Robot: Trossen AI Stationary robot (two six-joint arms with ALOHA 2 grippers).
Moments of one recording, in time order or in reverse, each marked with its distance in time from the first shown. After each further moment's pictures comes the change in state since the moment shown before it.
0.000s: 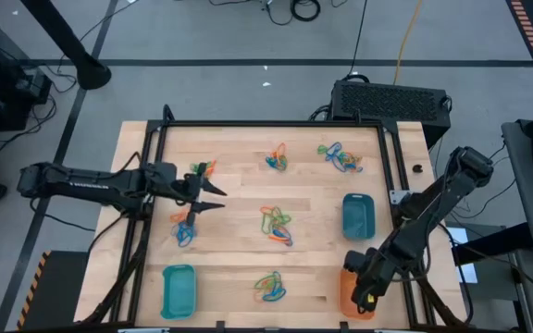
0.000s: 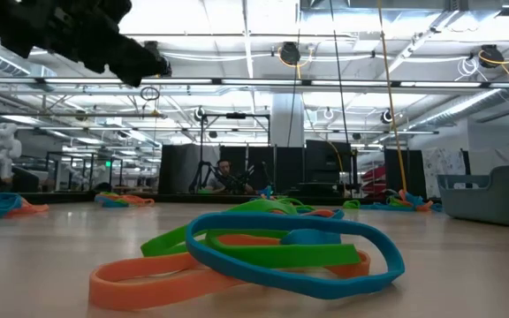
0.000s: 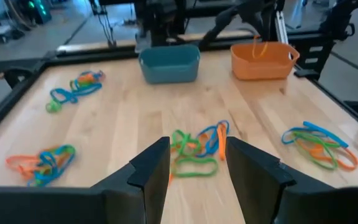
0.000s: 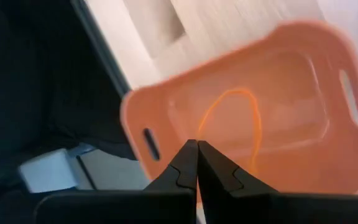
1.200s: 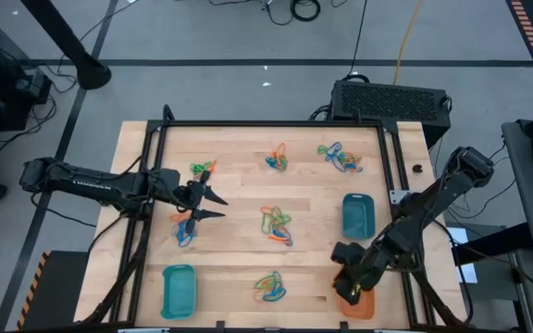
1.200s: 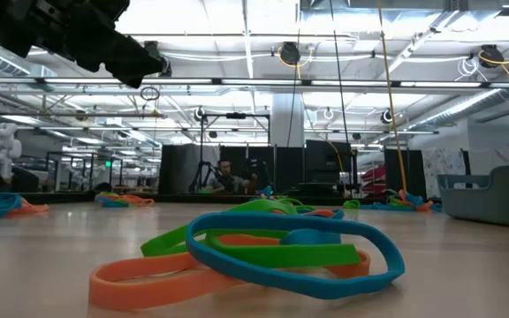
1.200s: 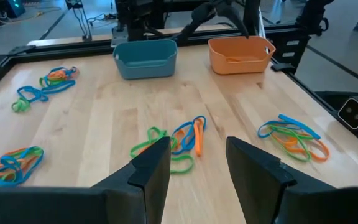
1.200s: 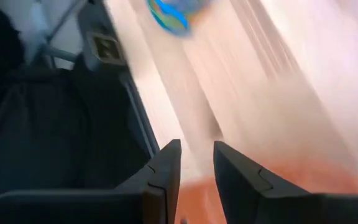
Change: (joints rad) left arm -0.079 0.036 0.000 0.020 -0.001 -0.025; right arm -0.101 -0.013 -0.001 0.210 0.213 -0.169
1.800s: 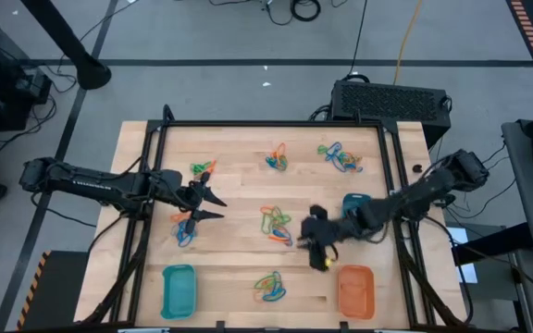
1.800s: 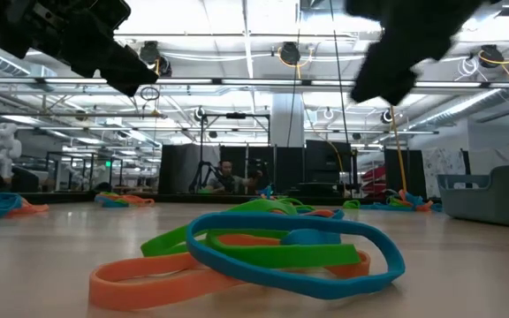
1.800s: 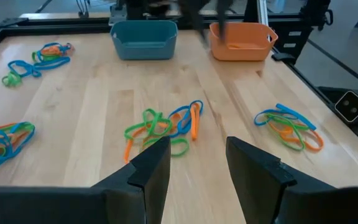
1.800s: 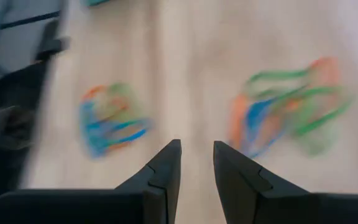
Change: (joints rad) left arm 0.000 0.000 0.000 -0.061 0.000 -0.053; right arm -0.390 0.074 0.000 0.156 0.082 -0.784
